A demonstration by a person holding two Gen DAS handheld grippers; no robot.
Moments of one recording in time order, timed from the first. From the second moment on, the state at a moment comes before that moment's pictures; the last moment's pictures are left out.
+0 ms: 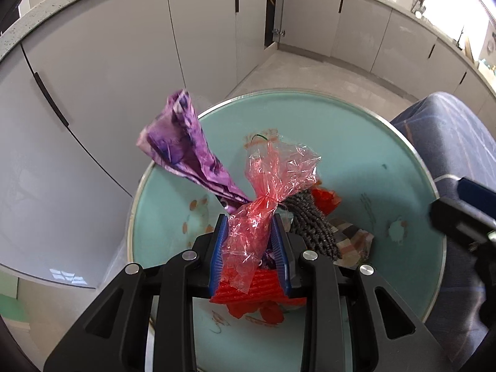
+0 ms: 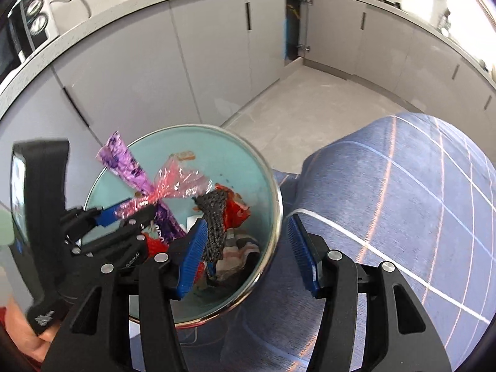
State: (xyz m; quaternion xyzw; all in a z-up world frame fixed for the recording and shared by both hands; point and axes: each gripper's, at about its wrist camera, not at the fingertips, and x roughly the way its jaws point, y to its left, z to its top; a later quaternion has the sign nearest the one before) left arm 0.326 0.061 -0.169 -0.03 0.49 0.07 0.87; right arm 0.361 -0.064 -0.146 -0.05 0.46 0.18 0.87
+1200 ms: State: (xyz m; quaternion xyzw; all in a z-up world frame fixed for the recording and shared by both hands) left arm 0.271 0.060 -0.125 -0.02 0.47 0.11 0.88; right arm 0.314 -0.102 -0.148 0.04 0.43 0.12 0.89
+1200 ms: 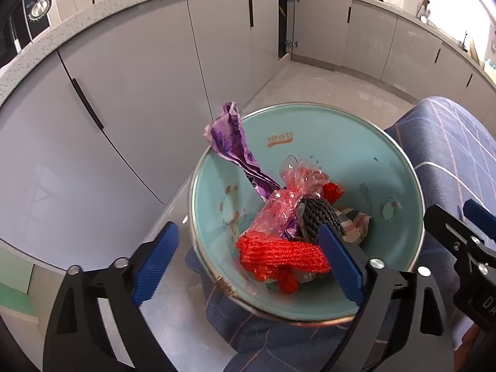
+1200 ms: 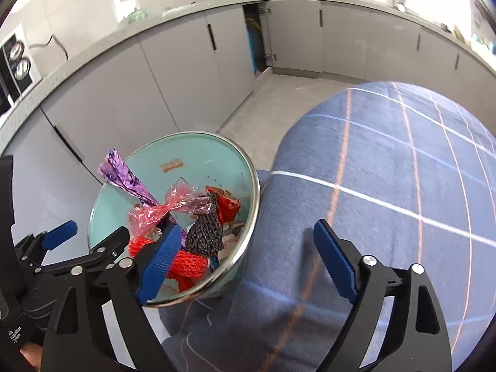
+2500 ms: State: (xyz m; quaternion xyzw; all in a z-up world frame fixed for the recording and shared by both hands) left arm 0.104 0.055 -0.060 -0.04 0.31 0.12 0.94; right arm 0.154 -0.116 -0.081 0.07 0.29 0.12 0.95
